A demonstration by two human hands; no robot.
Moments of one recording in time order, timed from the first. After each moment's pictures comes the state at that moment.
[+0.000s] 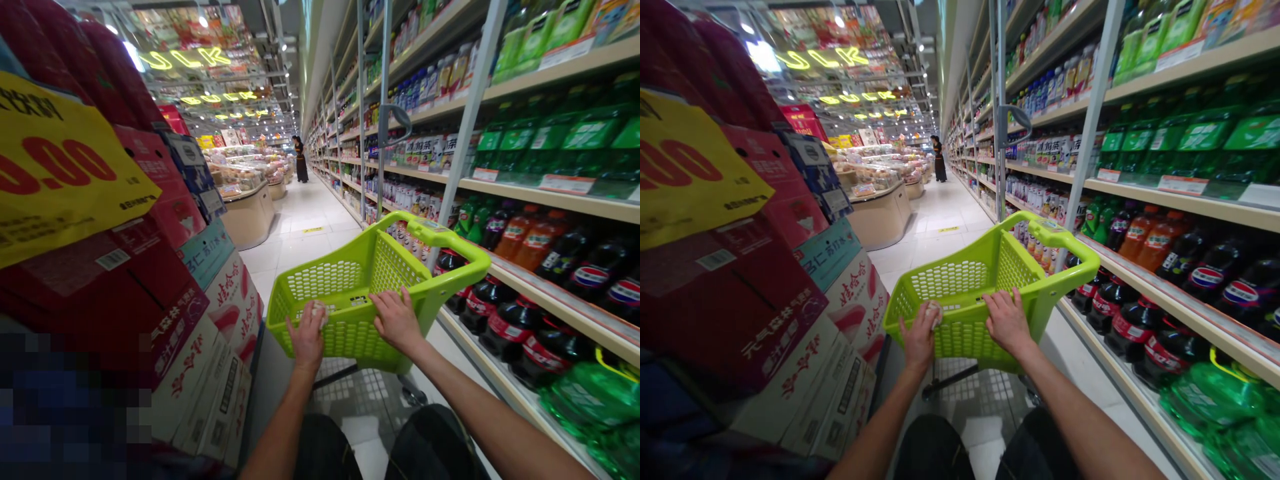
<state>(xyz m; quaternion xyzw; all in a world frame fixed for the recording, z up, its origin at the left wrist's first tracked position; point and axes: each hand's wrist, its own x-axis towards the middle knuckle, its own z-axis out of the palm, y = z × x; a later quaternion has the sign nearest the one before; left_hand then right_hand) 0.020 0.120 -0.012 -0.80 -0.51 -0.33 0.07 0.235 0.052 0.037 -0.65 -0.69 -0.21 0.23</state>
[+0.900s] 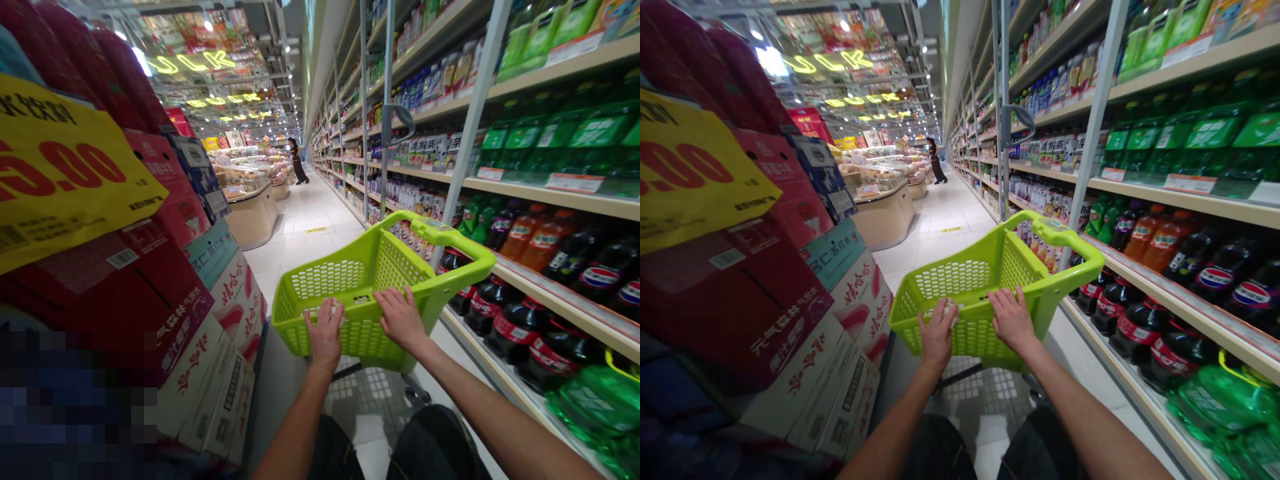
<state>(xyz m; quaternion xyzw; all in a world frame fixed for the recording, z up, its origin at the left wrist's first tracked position) 0.046 0.108 -0.001 -0.82 -0.47 -0.30 0.07 0.242 0.054 0.033 -0.64 -0.70 -0.22 0.22</state>
